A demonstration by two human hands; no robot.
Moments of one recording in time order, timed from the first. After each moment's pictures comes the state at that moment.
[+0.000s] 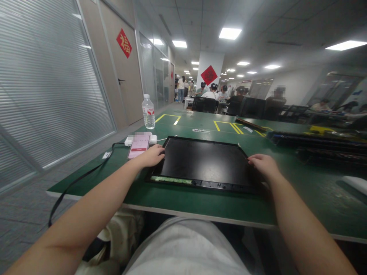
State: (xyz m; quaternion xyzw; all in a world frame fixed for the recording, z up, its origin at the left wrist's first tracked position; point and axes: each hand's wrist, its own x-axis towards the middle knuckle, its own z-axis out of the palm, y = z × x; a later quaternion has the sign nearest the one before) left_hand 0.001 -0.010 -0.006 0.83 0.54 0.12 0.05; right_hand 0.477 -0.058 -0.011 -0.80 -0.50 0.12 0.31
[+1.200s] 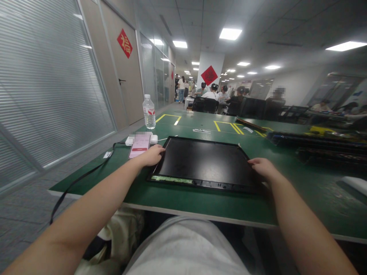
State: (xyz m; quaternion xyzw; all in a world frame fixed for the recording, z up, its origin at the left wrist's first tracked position) left_hand -0.002 -0.007 -0.007 0.83 0.54 0.12 0.06; right_hand 0.494 -0.046 -0.034 -0.80 -0.49 0.21 0.28
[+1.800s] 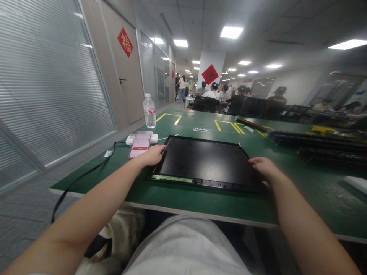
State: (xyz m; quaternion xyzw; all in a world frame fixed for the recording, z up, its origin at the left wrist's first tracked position) left_hand -0.002 -0.007 -0.012 0.81 0.57 0.14 0.09; right_hand 0.494 -0.045 -0.033 -0.79 -0.49 0.20 0.30
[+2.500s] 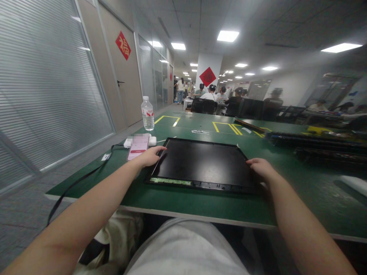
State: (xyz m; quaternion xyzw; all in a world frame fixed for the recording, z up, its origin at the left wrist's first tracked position) left_hand -0.001 -0.011 -0.008 0.71 0.59 0.26 0.28; right_hand 0.499 -0.041 -0.041 -0.79 -0.48 0.24 0.31
